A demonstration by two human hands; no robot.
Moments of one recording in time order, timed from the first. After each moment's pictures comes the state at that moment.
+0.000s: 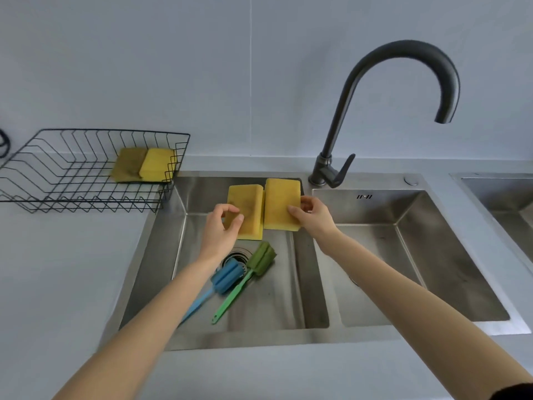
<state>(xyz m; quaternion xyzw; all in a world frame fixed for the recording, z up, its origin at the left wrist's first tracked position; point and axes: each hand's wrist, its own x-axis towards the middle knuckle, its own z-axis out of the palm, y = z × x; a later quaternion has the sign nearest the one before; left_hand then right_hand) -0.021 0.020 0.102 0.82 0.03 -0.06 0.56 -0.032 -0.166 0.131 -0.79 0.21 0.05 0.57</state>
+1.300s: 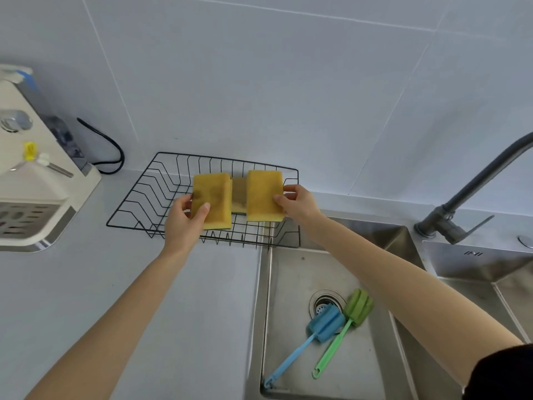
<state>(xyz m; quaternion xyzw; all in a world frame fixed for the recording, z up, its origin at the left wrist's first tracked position) 0.090 0.313 0.139 0.78 0.17 0.07 0.59 0.125 0.110 0.159 -0.81 0.14 0.08 0.56</state>
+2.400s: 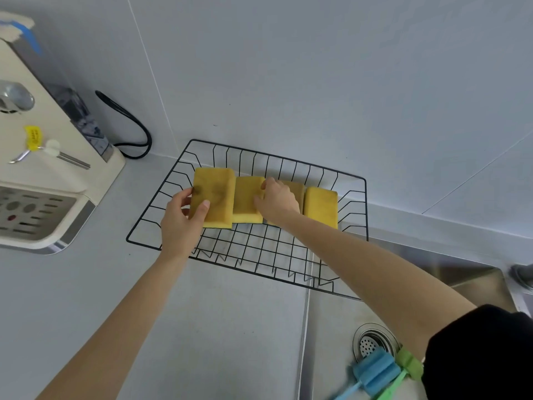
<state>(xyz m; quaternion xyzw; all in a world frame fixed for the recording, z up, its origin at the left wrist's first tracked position) 0.167 0.389 0.098 0.79 0.23 0.08 0.56 0.239 0.242 0.104 -0.95 -0.01 0.15 0.27</state>
